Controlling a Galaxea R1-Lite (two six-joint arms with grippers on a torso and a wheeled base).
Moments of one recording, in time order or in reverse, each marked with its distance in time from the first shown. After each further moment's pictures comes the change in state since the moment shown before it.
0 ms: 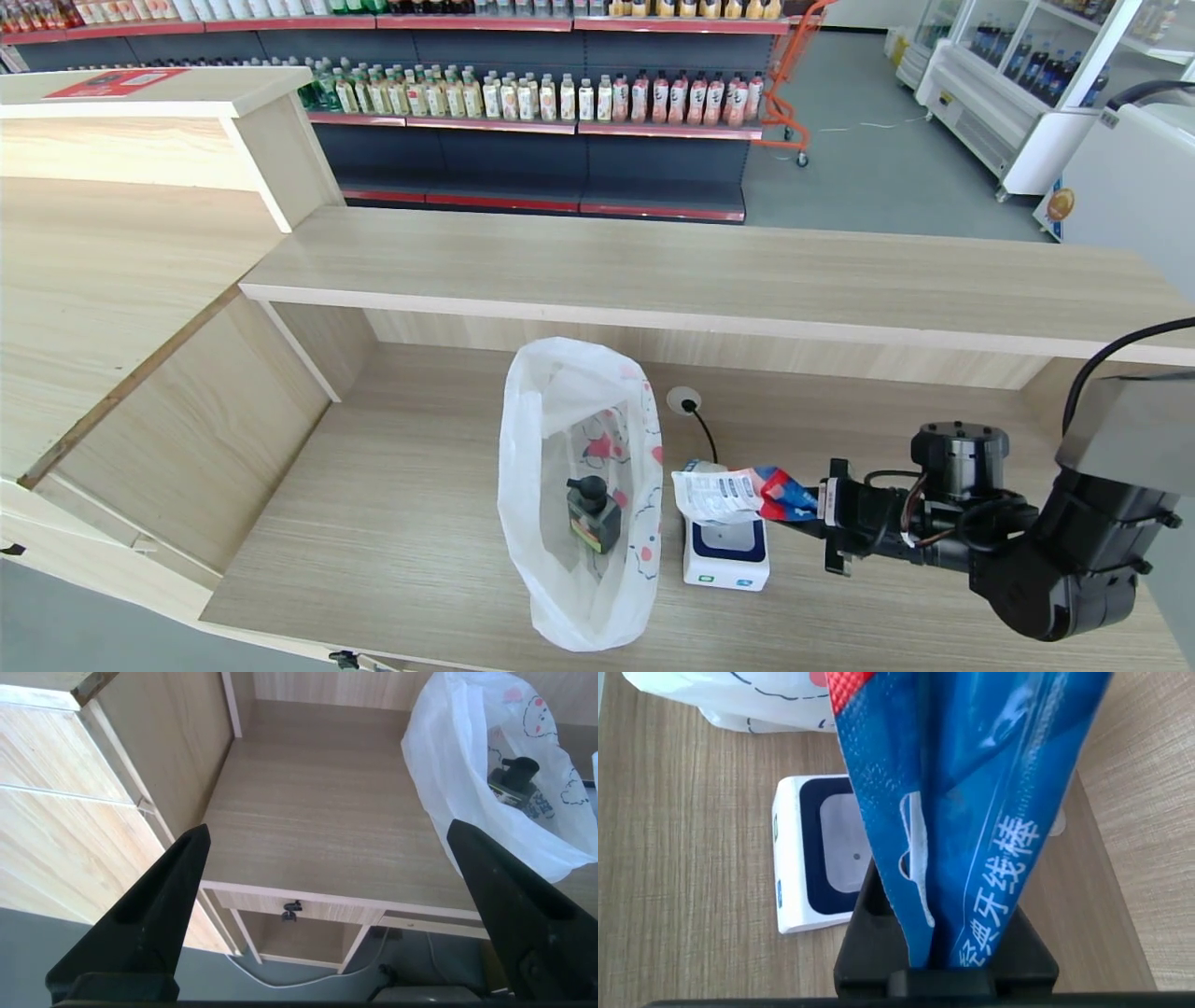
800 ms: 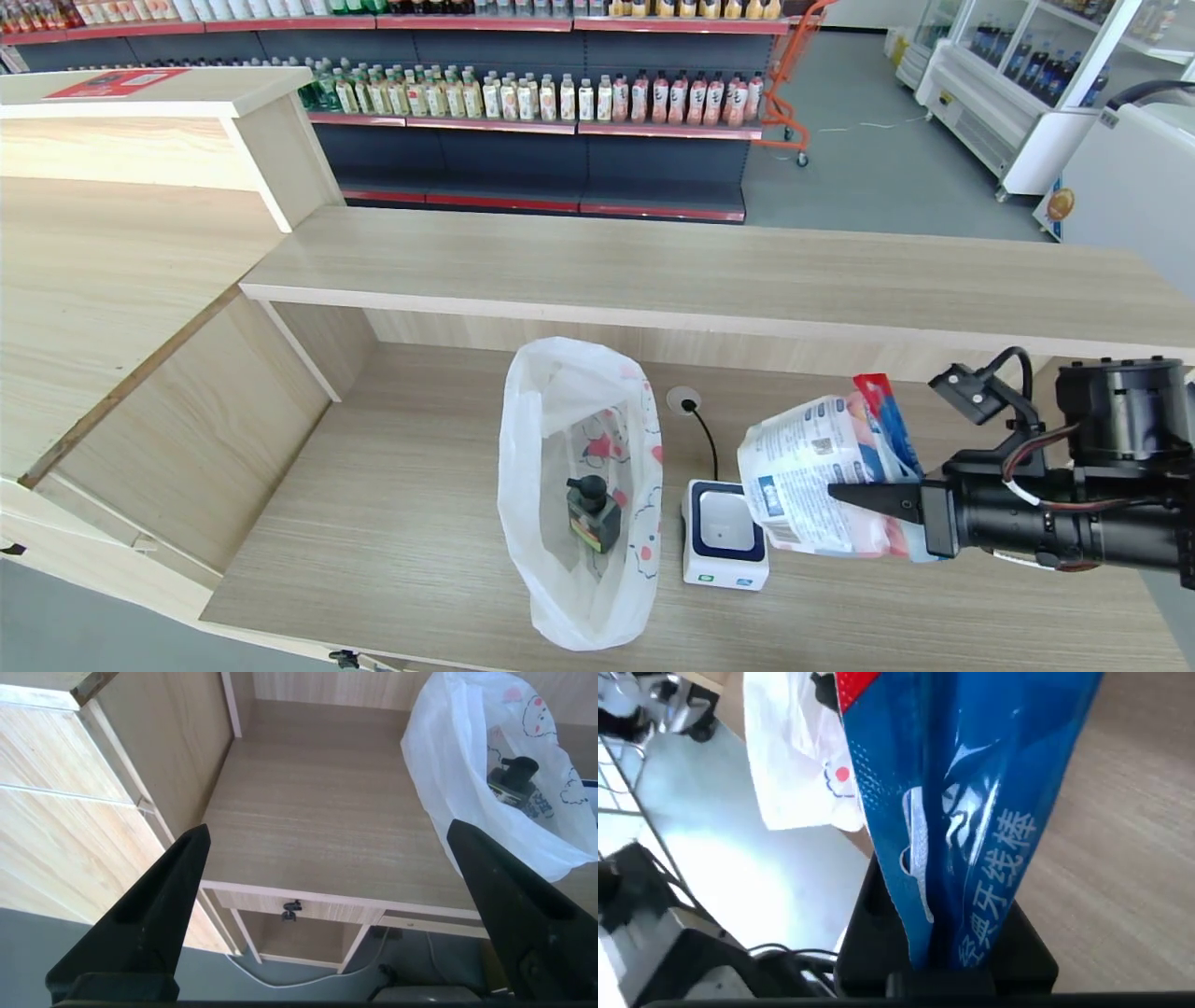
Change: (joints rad) left arm -0.001 0.000 0.000 0.000 0.000 0.000; right arm 0.023 -0.629 -0.024 0.753 -0.196 1.144
